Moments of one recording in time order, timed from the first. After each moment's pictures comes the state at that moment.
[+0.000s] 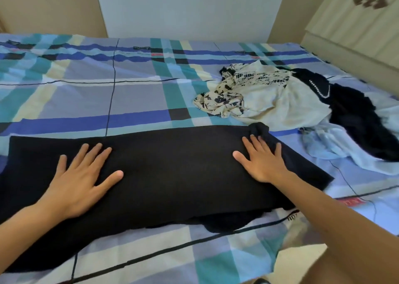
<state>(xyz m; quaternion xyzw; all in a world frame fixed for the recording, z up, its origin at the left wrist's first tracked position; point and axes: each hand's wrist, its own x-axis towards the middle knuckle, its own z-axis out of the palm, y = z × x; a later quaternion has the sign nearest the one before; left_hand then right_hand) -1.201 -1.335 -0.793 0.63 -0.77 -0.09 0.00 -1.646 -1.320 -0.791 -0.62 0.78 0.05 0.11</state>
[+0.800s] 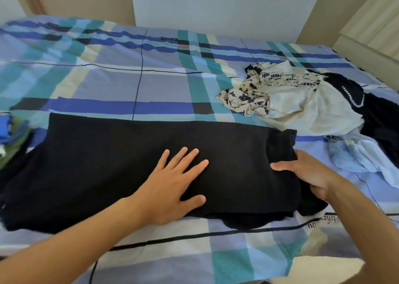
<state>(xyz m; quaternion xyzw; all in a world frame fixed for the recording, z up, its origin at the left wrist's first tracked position) -1.304 -1.274 -0.770 0.45 -0.89 -0.12 -0.01 -1.638 -1.285 -0.734 -0.44 0.72 -0.26 0.46</state>
